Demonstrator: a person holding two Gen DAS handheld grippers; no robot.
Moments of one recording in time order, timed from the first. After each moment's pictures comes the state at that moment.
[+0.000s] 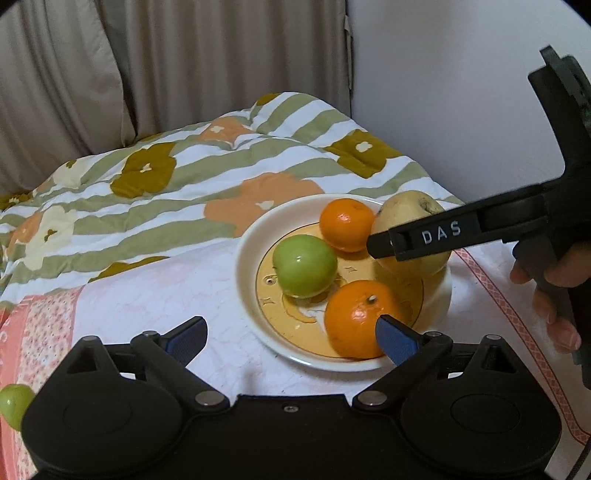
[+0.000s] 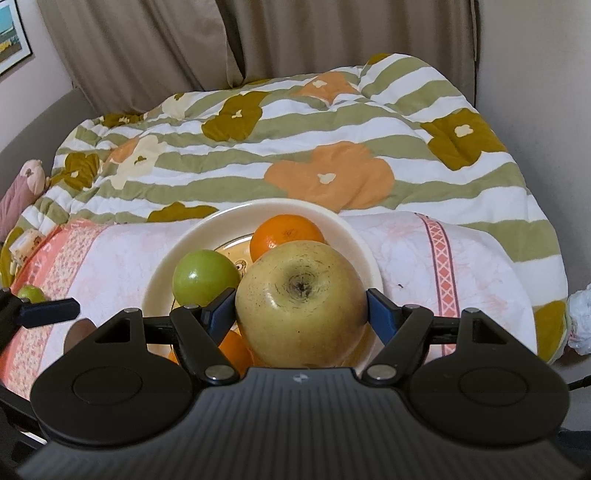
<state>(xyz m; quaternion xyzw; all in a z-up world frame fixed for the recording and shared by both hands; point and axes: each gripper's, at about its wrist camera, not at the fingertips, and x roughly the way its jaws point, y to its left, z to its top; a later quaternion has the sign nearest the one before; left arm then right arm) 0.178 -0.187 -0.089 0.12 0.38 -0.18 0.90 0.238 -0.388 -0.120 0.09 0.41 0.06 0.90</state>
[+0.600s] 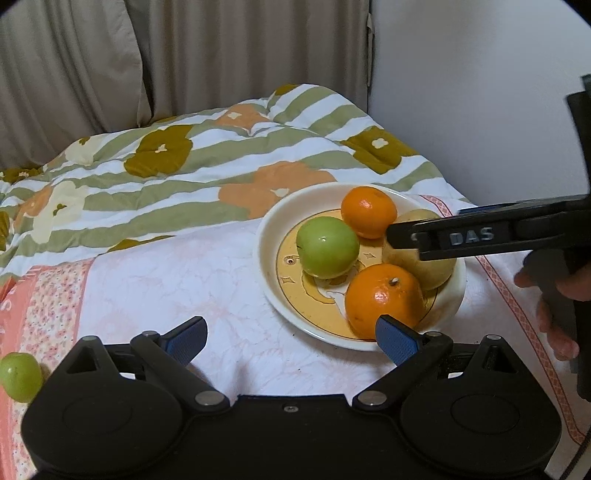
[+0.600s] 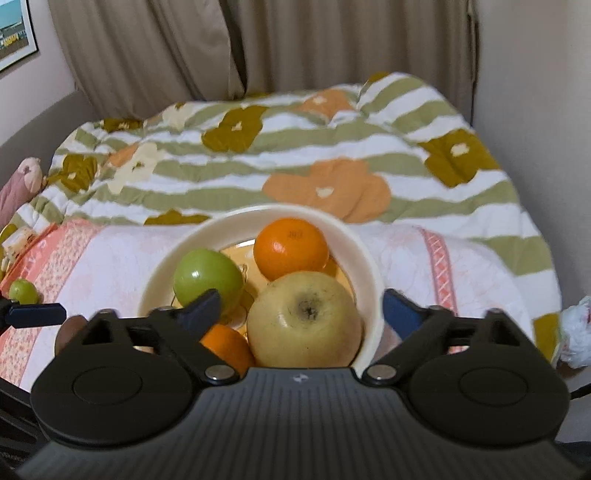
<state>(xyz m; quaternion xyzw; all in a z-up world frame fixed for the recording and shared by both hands) 0.175 -0.169 -0.092 0.09 0.40 -0.16 0.90 0.223 -0.380 -0.121 0.07 0.38 0.05 0.92</state>
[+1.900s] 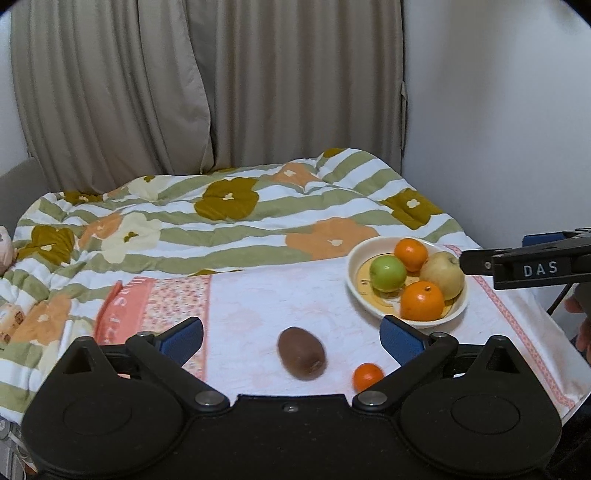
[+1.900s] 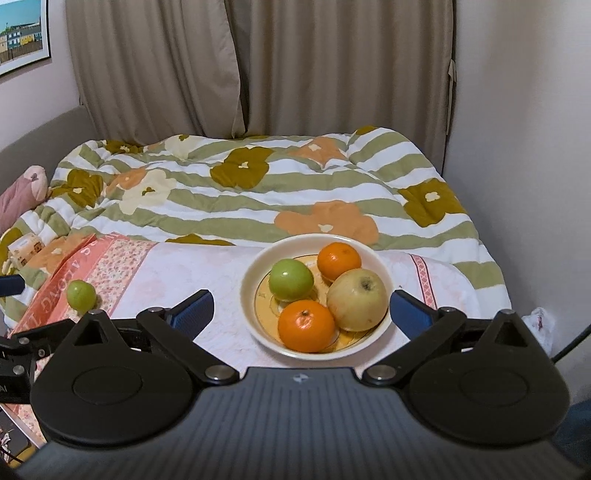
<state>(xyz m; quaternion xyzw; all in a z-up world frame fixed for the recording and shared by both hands) 0.075 -0.055 -0.009 0.07 0.31 -0.11 0.94 0.095 -0.290 -0.017 0.03 0.33 0.00 0.95</state>
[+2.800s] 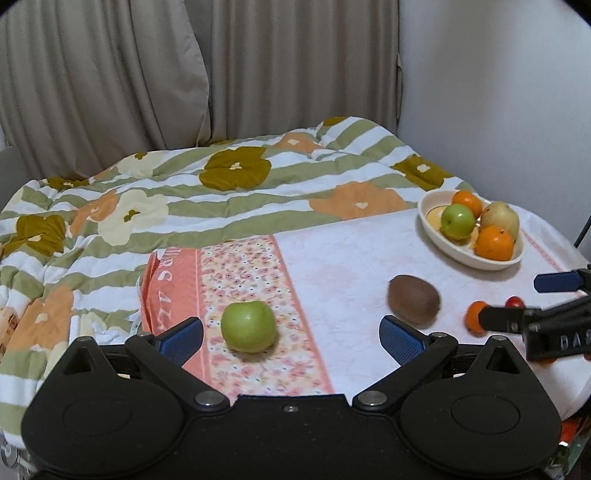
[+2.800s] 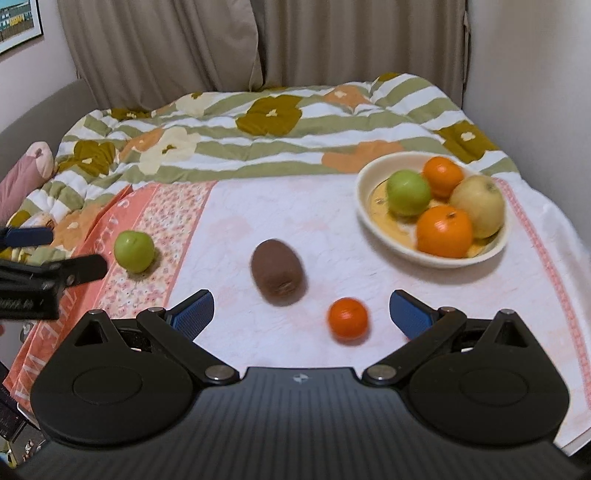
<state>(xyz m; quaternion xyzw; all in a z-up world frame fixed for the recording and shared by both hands) 0.134 0.081 -0.058 0.10 0.35 -0.17 0.92 0.095 -0.137 -0.084 0.06 0.39 0.00 0.92</state>
